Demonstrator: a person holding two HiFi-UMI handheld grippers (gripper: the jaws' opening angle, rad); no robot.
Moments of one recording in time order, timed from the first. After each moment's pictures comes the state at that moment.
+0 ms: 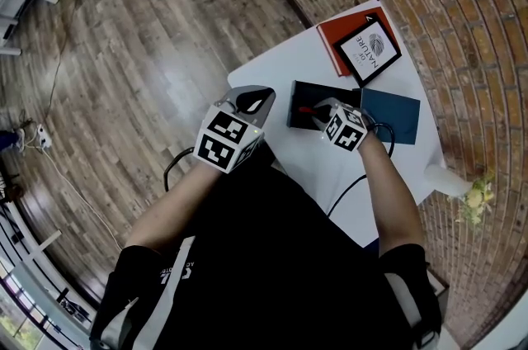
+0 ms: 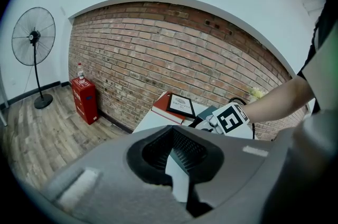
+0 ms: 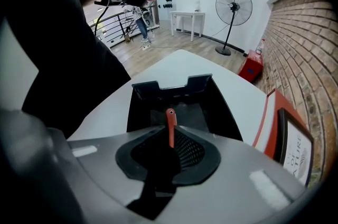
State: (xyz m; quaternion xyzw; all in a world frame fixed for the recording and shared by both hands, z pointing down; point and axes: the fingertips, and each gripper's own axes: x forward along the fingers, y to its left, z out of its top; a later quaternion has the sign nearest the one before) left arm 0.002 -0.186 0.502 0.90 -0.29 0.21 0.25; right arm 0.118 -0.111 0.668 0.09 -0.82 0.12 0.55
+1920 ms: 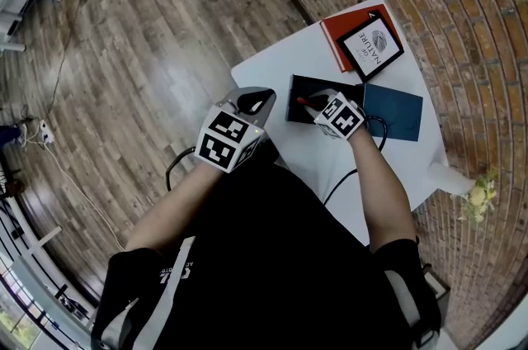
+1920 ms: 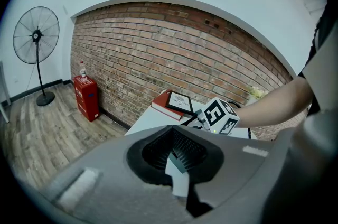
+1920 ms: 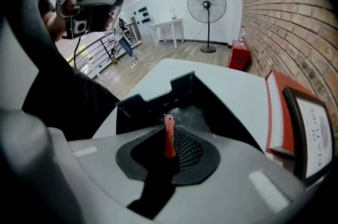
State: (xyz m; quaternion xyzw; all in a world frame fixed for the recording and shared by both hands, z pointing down) left arm -0.004 -0.164 0.505 0.90 -0.29 0.21 0.26; right arm 0.094 -0.133 0.674 0.17 -0.83 0.21 0.48
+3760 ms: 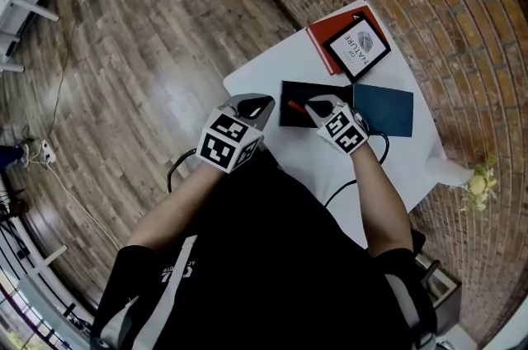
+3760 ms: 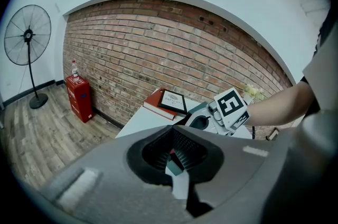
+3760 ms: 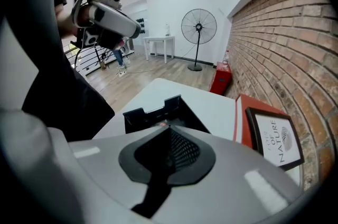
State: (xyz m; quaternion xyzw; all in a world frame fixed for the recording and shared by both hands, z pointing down) left arm 0.017 -0.158 0.504 0.90 -0.26 0.22 0.25; right arm 0.108 -0.138 0.617 0.26 -0.85 0.14 0.43
